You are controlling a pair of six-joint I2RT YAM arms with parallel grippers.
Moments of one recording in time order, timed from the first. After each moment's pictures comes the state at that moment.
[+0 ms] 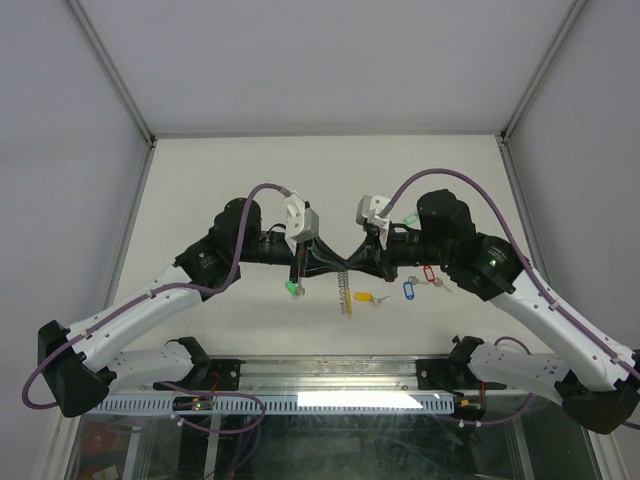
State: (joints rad) left arm -0.84 1.08 0.95 0.00 0.75 0.03; right arm 0.82 0.97 1.16 -0.63 -0.56 -0.21
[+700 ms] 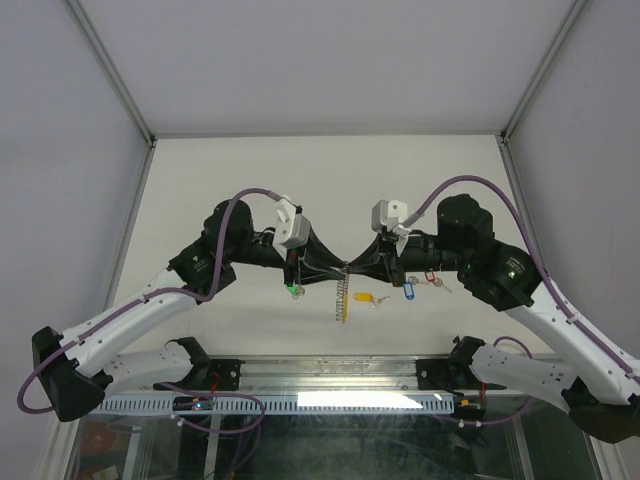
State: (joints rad) left arm -0.84 1.04 0.95 0.06 0.85 0.03; right arm 0.83 0.90 1.16 -0.58 -0.64 -0.20
